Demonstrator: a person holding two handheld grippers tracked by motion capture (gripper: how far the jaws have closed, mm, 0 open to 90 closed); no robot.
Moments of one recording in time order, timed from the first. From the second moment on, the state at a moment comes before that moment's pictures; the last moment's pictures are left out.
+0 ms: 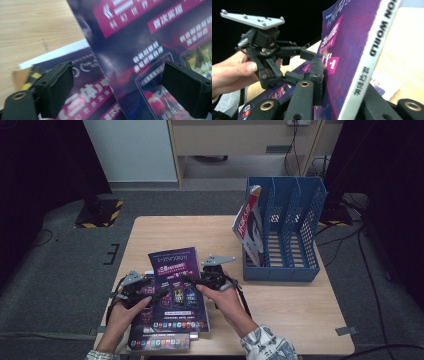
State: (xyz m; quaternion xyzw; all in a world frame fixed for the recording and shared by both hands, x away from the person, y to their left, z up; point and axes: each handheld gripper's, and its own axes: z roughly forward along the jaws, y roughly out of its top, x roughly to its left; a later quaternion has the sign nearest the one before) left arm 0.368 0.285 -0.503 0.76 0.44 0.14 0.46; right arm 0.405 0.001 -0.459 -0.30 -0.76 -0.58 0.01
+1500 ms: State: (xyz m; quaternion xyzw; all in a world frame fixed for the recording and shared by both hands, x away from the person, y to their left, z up) left arm 0.361 0.290 -0.480 0.76 0.41 0.12 0.50; right arm 0.404 0.005 -0.459 -0.25 -0.79 -0.56 -0.01
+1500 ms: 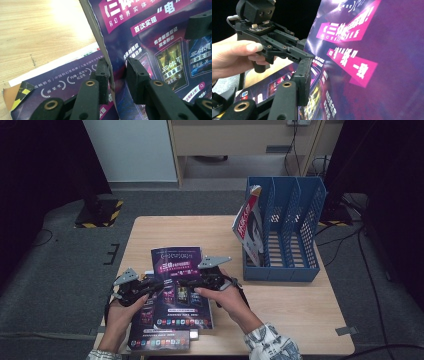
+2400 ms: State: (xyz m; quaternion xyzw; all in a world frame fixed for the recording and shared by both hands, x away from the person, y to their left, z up) left arm 0.367 0.287 -0.451 0.73 0.40 0.18 0.52; right arm 0.412 0.001 -0.445 -0.24 -0.77 -0.58 -0.05
